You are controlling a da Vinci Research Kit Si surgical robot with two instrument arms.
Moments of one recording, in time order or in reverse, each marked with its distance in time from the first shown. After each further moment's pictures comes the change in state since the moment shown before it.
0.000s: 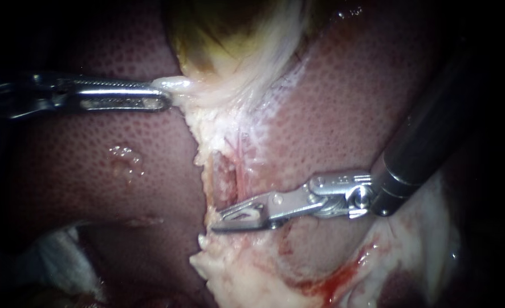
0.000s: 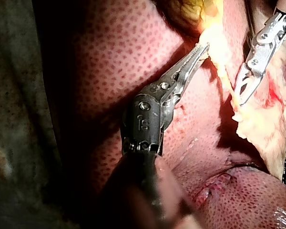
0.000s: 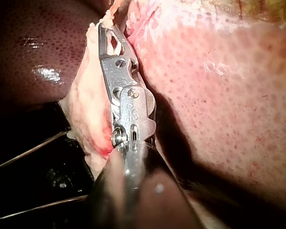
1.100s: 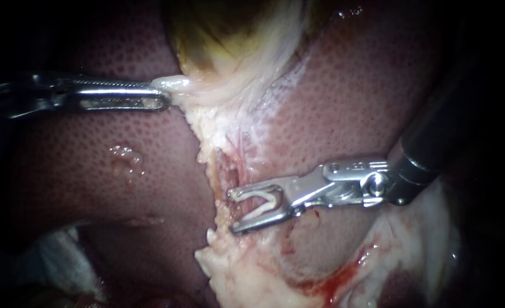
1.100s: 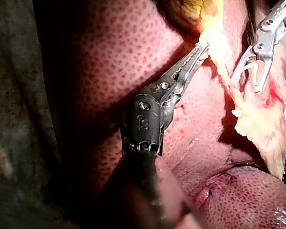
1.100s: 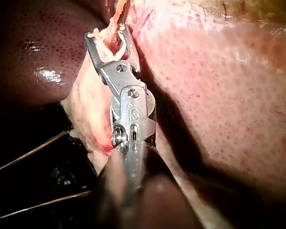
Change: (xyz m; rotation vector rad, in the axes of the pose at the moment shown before) right arm 0.003 0.000 -0.001 -0.024 0.013 0.016; left arm 0.000 0.000 0.000 -0.001 0.000 0.000
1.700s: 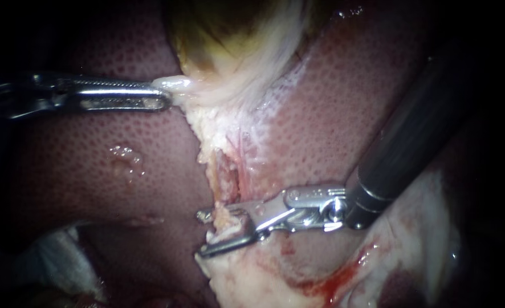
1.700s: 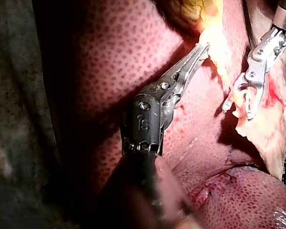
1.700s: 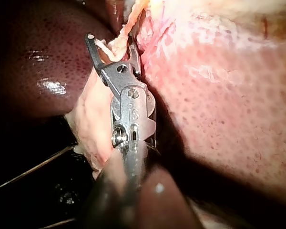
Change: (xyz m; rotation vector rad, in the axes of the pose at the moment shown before) right arm -0.003 0.000 0.006 0.059 -0.006 0.009; left arm 0.000 0.000 0.000 0.002 0.000 0.000
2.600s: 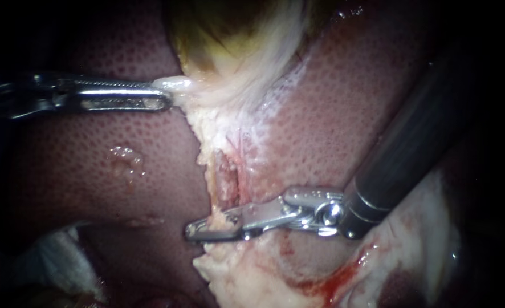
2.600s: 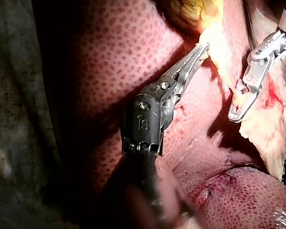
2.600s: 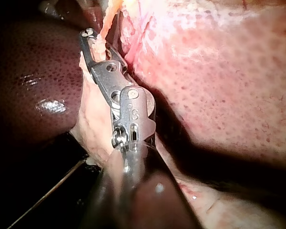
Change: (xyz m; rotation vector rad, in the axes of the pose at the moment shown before) right arm 0.000 0.000 0.000 0.010 0.016 0.139; left arm 0.000 0.000 0.000 0.001 0.000 0.000
